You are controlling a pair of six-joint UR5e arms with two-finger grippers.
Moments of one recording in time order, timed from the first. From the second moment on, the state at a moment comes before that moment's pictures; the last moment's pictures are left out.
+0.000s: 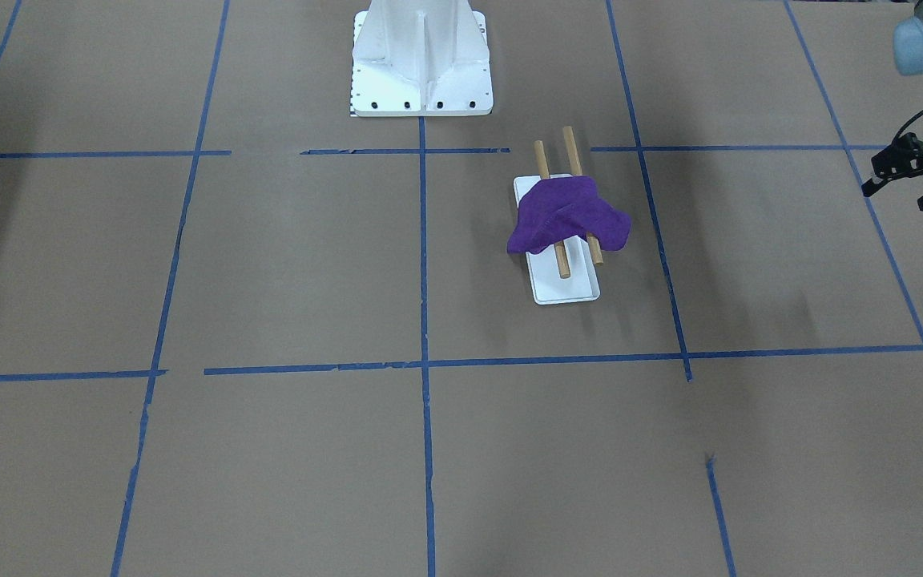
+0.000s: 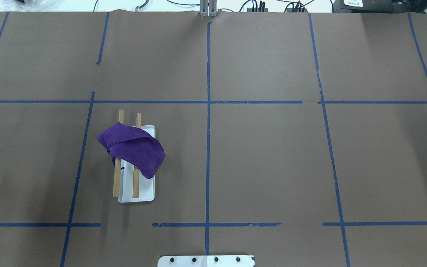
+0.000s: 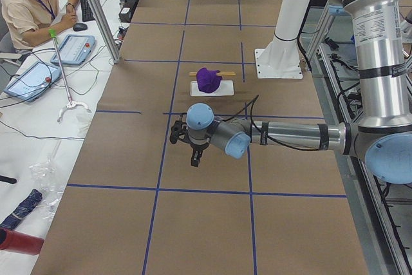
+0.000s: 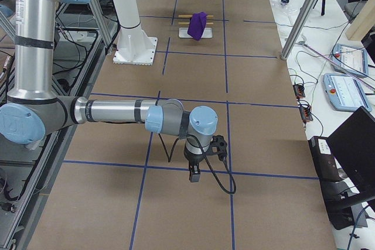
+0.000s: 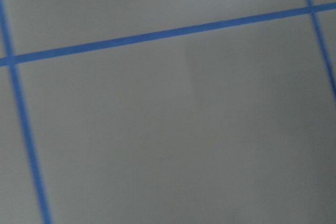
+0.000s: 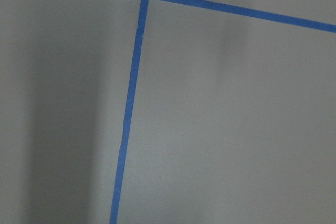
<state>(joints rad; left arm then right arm) -1.30 -1.36 -1.75 -1.98 -2.42 -0.25 1.58 -1.70 1.74 -1.74 2.24 -0.23</state>
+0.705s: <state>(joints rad) -1.55 -1.37 -1.75 -1.57 -2.36 0.15 1.58 -1.69 1.74 -1.74 2.25 -0.21</state>
